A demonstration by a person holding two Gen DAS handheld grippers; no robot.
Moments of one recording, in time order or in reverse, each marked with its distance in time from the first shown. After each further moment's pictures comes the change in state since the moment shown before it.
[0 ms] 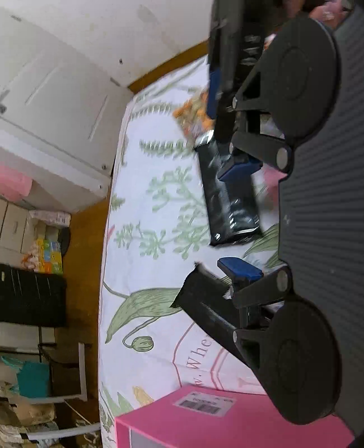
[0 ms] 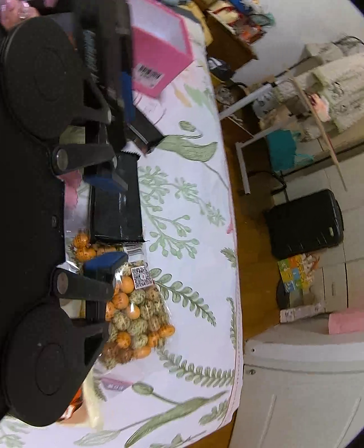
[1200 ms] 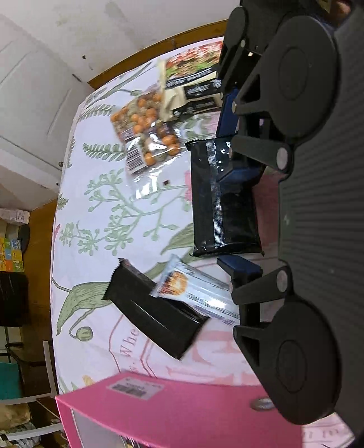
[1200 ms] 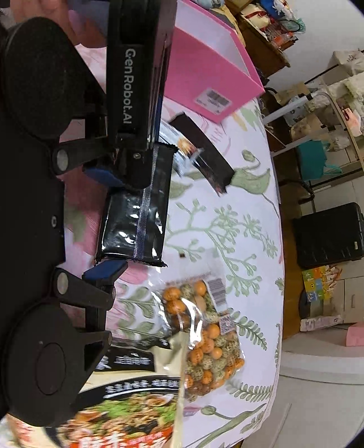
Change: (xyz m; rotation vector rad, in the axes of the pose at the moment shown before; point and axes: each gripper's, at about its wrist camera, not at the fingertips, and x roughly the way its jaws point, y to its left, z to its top) left arm -0.035 -0.005 -0.045 0.022 0.183 0.016; right arm -0.020 0.061 -0.073 -0.022 0.097 -0.014
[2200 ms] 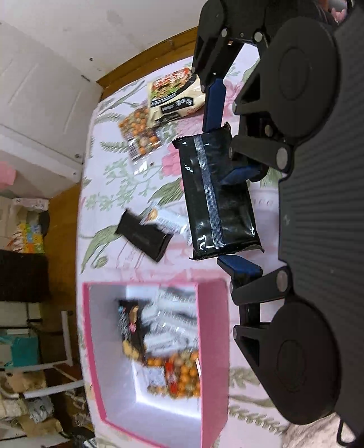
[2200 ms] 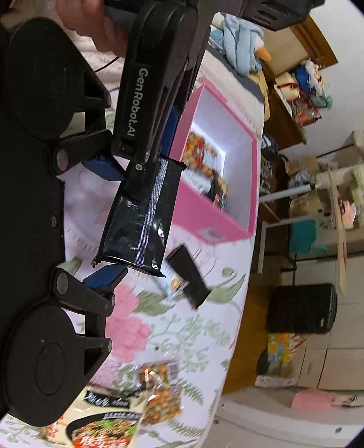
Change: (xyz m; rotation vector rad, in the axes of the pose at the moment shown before) left arm -0.178 0.055 -0.059 0.015 -0.081 0.060; right arm -0.110 0.146 -0.018 -0.240 -0.048 0.123
